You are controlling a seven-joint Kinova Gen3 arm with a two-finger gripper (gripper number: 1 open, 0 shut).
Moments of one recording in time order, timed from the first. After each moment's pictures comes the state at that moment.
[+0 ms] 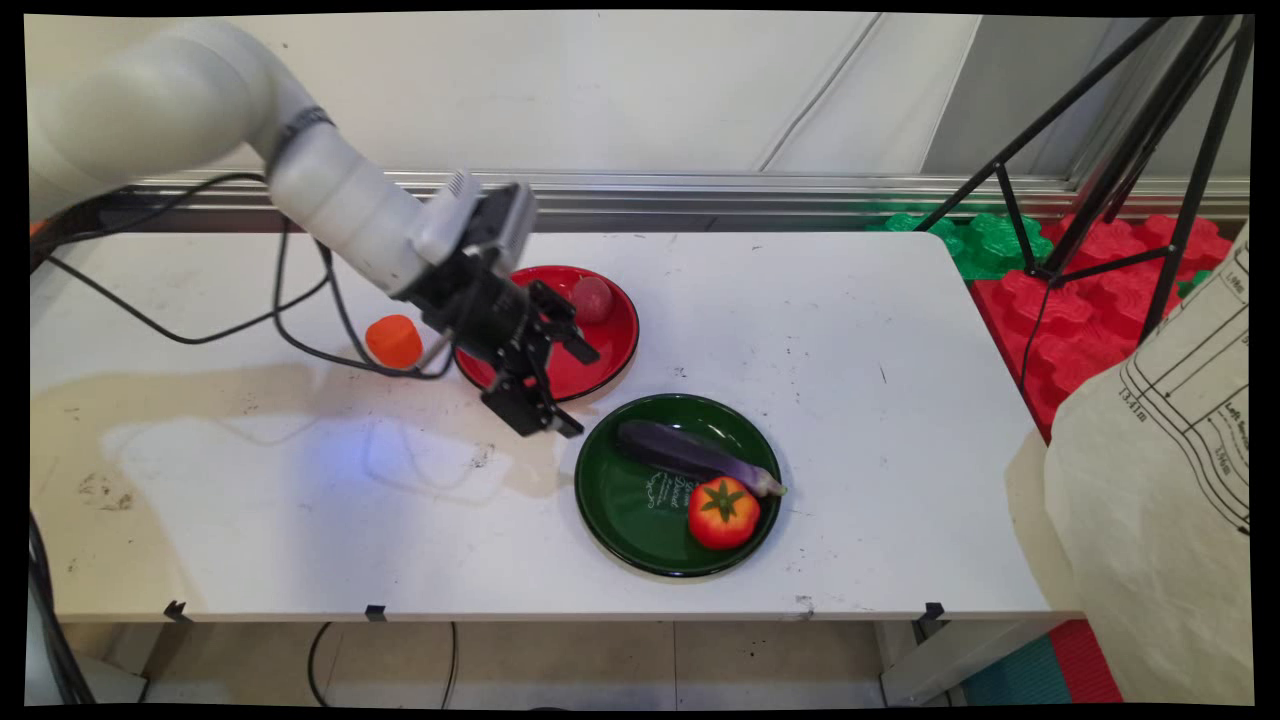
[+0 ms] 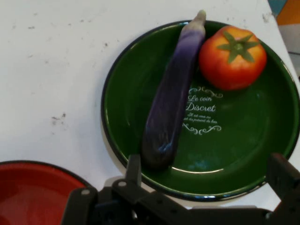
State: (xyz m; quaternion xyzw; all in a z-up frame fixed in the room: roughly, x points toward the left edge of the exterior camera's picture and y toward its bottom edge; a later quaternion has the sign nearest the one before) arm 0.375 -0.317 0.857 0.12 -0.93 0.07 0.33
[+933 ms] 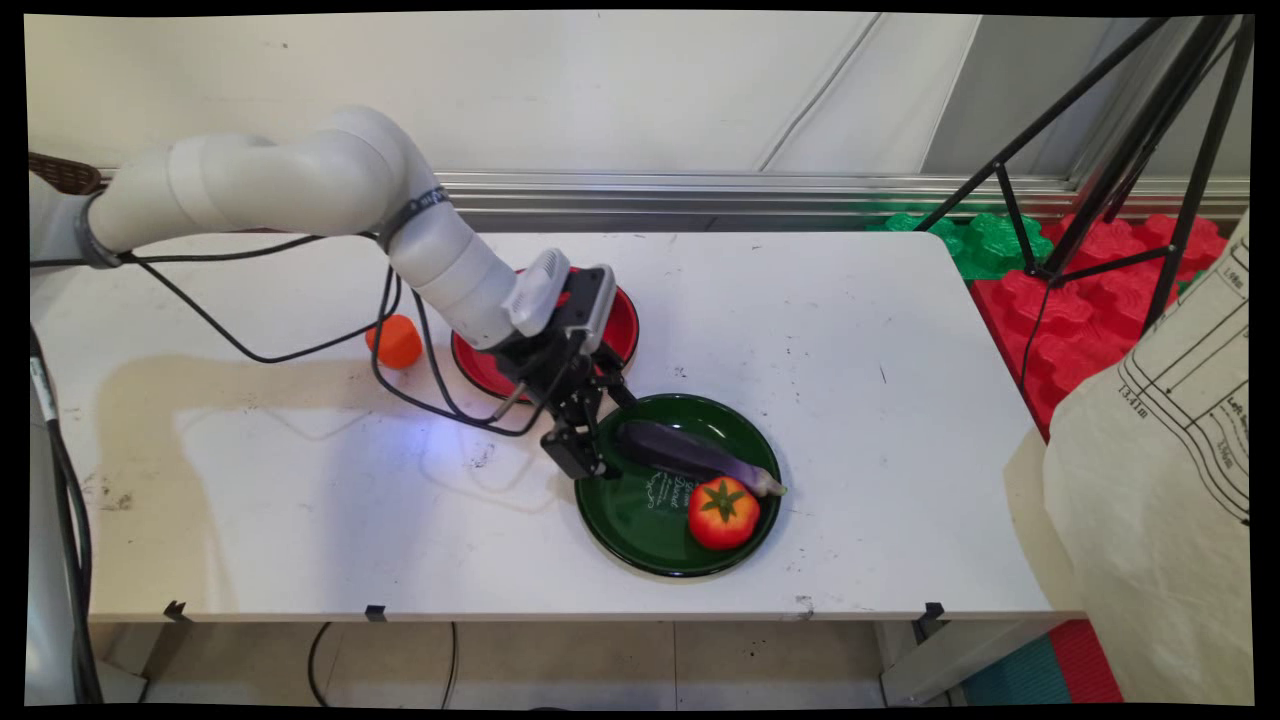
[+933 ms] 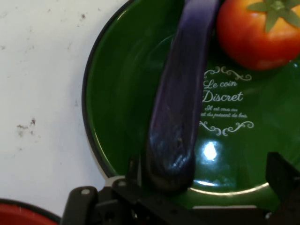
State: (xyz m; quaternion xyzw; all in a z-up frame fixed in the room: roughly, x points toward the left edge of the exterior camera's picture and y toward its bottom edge) arm 0.323 -0.350 0.787 0.08 -0.95 0.05 0.28
